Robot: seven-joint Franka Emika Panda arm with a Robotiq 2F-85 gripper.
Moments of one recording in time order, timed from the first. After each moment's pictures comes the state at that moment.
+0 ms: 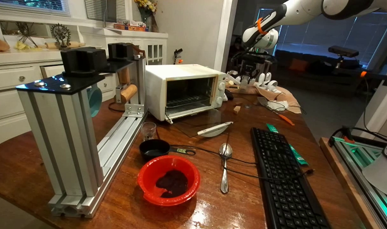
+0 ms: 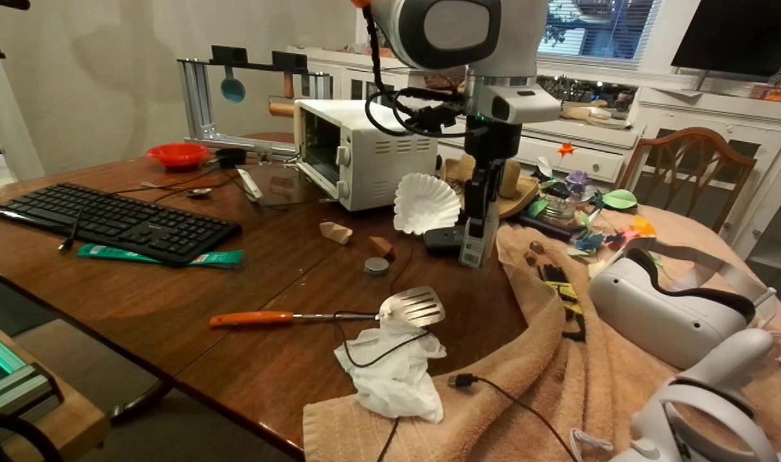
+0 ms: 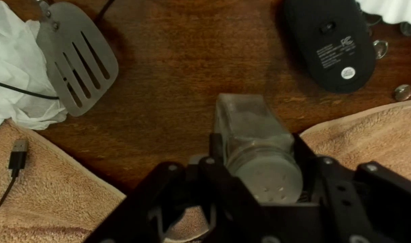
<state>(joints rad) -0.58 0.81 -0.35 -1.35 0.31 2.23 0.59</state>
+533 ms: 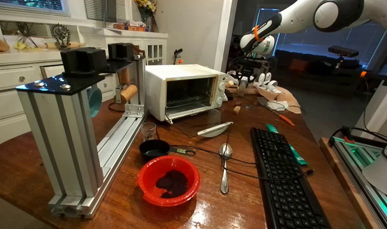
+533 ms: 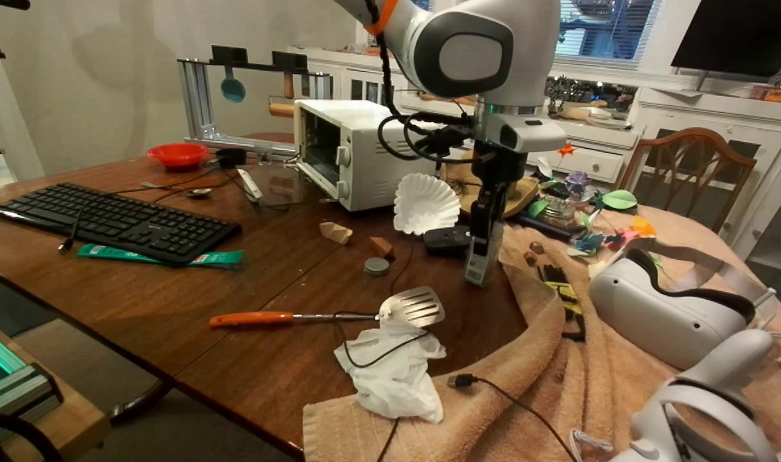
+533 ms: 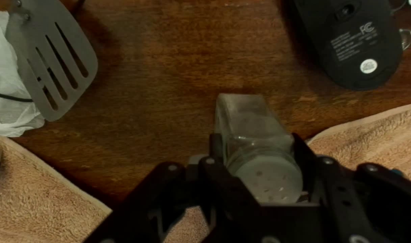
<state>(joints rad) -0.62 0.92 -0.32 -1.23 0.31 2.19 0.61</state>
